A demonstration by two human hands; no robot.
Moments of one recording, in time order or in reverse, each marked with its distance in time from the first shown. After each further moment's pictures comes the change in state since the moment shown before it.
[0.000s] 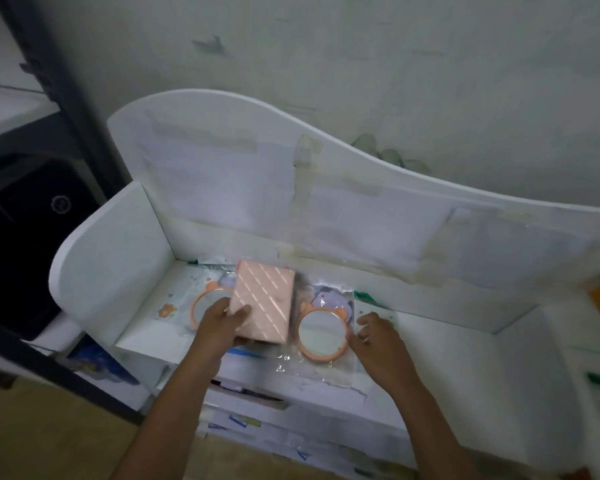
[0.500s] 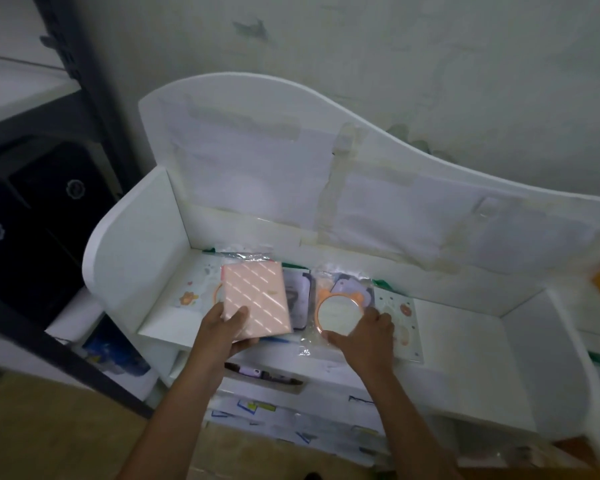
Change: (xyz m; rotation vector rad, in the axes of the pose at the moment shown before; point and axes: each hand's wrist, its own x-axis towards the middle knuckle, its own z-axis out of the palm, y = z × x) left_hand -0.021 -0.018 -0.062 -0.201 -0.056 -0.023; right_hand -0.020 -0.052 0.072 -0.251 0.187 0.208
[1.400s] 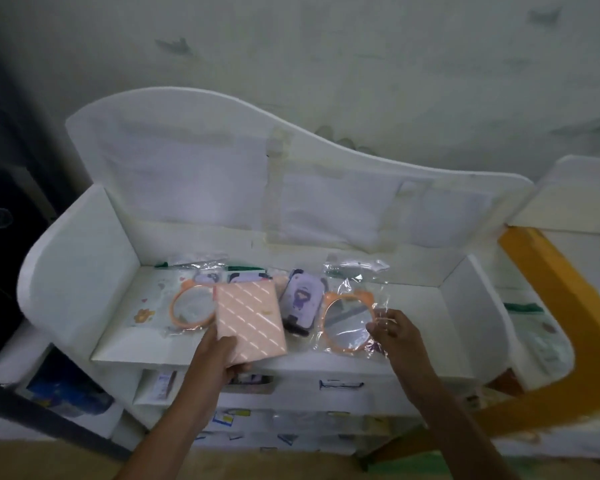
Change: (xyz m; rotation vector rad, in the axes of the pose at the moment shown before) left_hand -0.040 -0.032 0.026 0.026 -0.220 0.002; right_hand -0.040 0.108 -0.078 0.969 -0.003 0.065
